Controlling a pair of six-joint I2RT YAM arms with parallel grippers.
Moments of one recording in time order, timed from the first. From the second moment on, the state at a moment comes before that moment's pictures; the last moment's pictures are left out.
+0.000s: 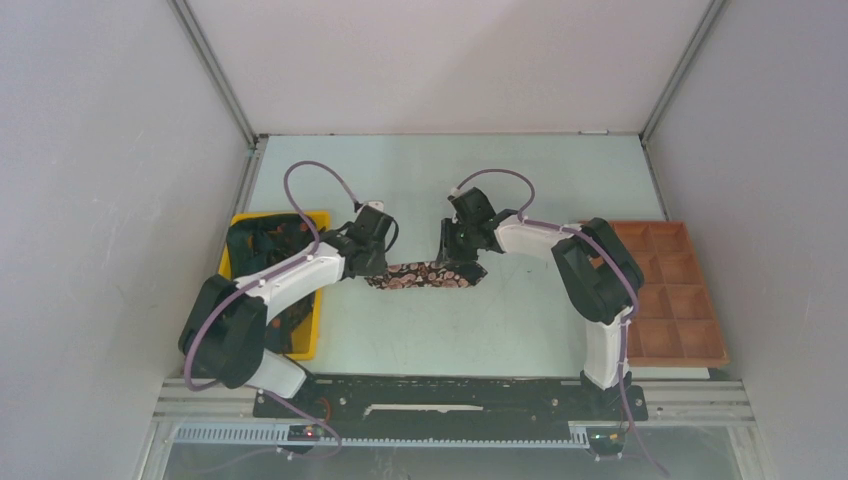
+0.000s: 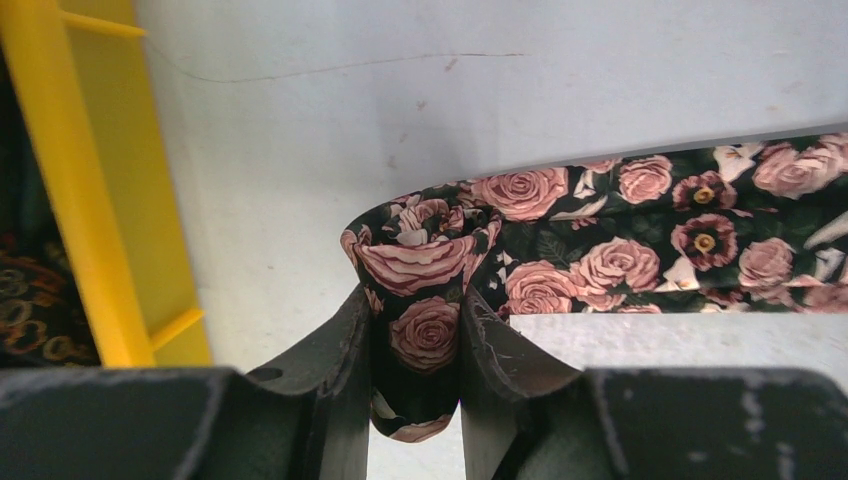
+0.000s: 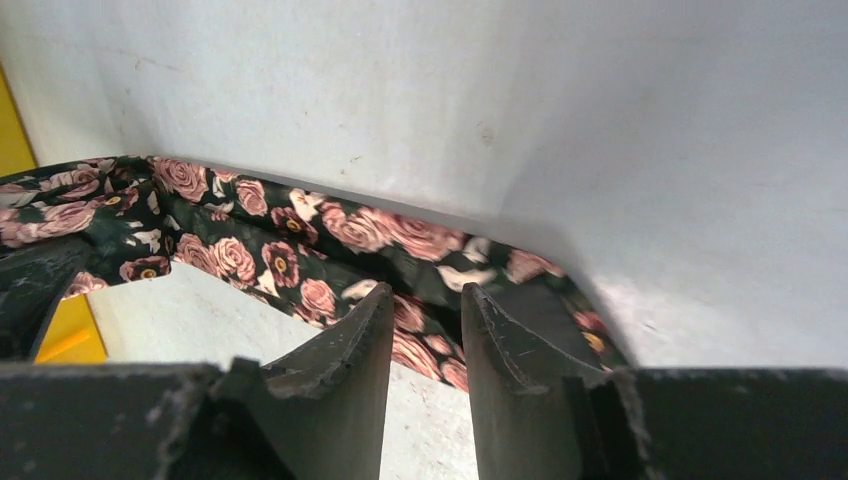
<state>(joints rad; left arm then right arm) -0.57 1.50 0.94 -0.53 -0.36 -0.44 0.61 1.94 1.24 -0.28 -0.23 0.61</state>
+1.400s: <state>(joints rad) -0.83 2.01 1.35 -0.90 -0.79 -0.45 0.42 1.70 1.10 -0.31 -0.20 0.59</state>
